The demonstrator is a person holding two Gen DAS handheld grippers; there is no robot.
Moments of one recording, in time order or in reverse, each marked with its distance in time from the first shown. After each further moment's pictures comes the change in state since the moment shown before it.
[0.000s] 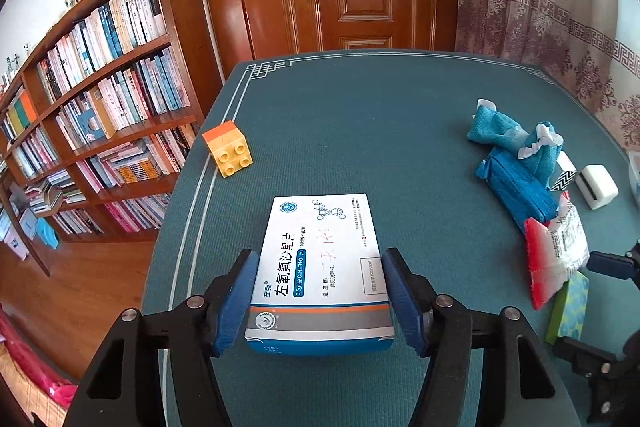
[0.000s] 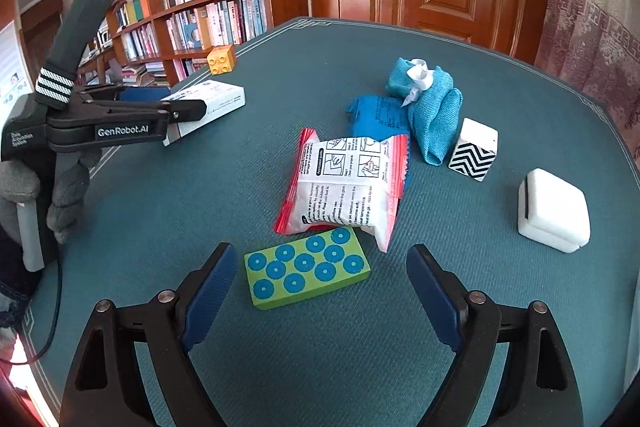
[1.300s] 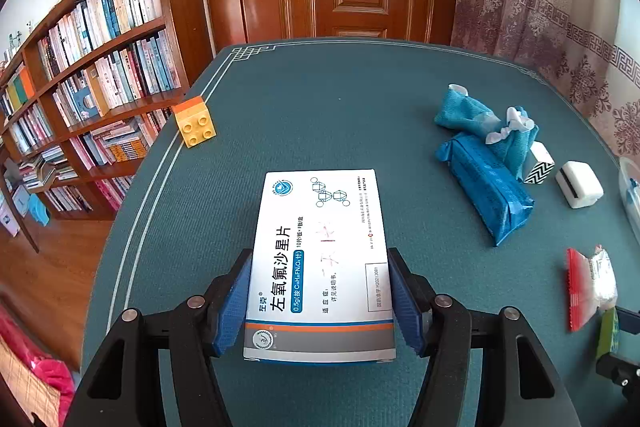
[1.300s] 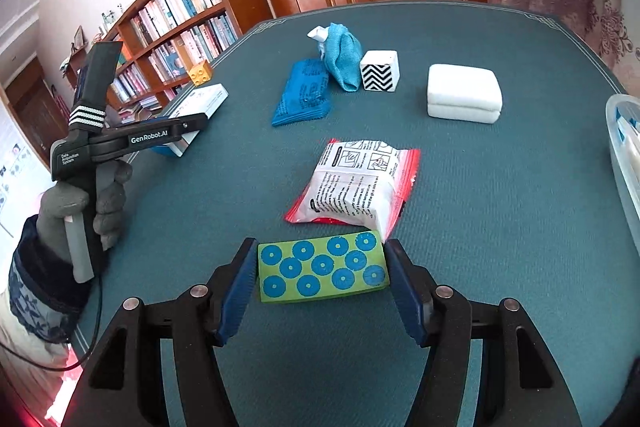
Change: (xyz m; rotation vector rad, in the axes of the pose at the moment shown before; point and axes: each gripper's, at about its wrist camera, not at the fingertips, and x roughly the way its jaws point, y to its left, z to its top) left arm -0.005 -0.041 -0.017 -0.064 0.030 -0.025; right arm -0.069 -0.056 -0.072 0.265 0.001 0.076
